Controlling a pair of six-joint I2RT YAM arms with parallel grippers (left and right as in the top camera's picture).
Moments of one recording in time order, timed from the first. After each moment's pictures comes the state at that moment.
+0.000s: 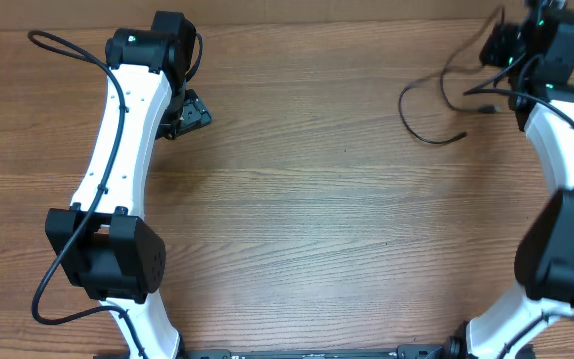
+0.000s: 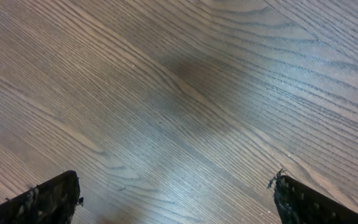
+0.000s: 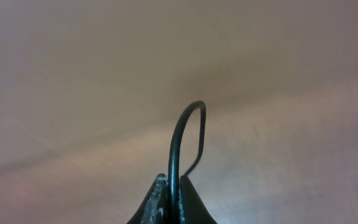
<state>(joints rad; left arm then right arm) -0.13 1.98 1.98 -1.52 -0.29 -0.70 -0.22 1.93 1.49 -0.08 -0.13 0.18</state>
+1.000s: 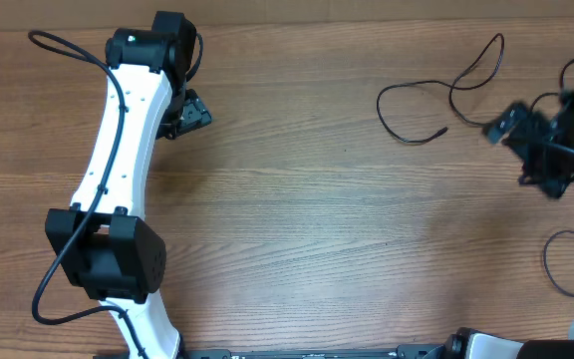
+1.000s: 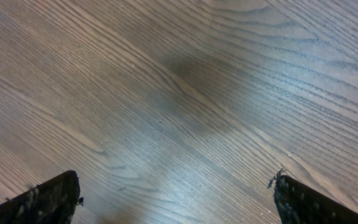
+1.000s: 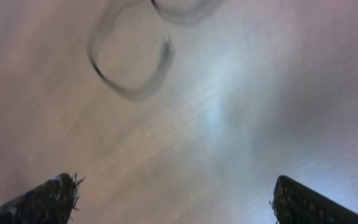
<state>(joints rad) -0.13 1.98 1.98 -1.52 -0.29 -0.70 -0.29 1.44 1.50 -1.29 -0.21 0.45</state>
